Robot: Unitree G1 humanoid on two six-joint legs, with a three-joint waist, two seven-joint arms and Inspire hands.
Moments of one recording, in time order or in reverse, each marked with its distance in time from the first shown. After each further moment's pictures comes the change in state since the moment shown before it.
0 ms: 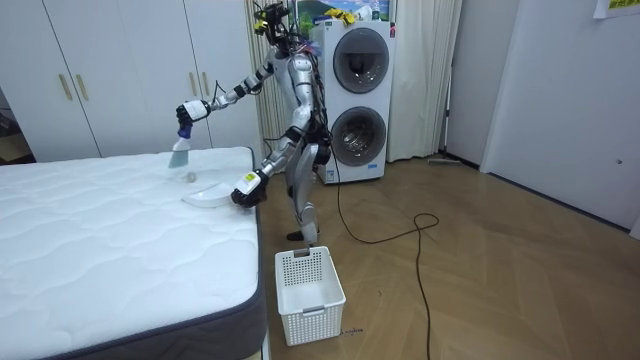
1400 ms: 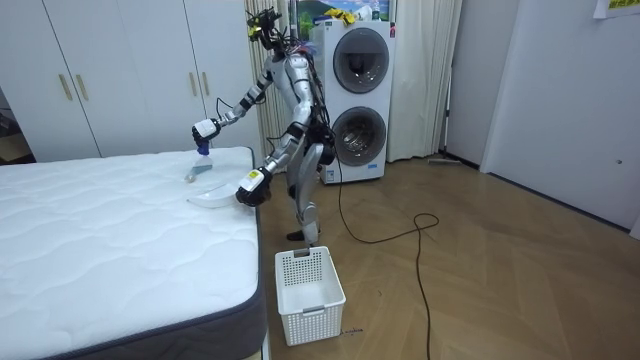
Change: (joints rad) left arm -0.017 -0.022 -0.006 -0.036 -0.010 -0.007 0.027; right arm 0.072 -0.026 0.032 0.143 0.206 0.039 0.055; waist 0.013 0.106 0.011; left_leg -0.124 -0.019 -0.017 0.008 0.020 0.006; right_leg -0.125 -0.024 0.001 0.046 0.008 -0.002
